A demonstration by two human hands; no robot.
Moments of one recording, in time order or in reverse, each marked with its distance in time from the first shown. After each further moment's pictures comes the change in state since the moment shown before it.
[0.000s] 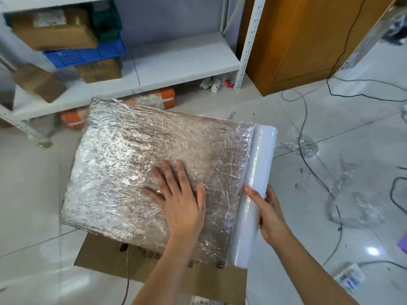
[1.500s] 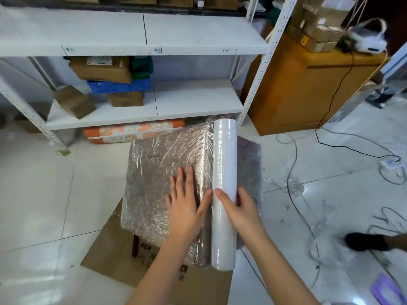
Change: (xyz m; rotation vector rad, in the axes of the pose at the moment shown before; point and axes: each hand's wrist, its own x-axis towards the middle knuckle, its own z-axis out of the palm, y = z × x) left_hand 0.016 0.035 -0.143 -0.474 -0.208 -0.053; right_hand -0.105 -0.133 0.093 -0.580 -0.077 -0.220
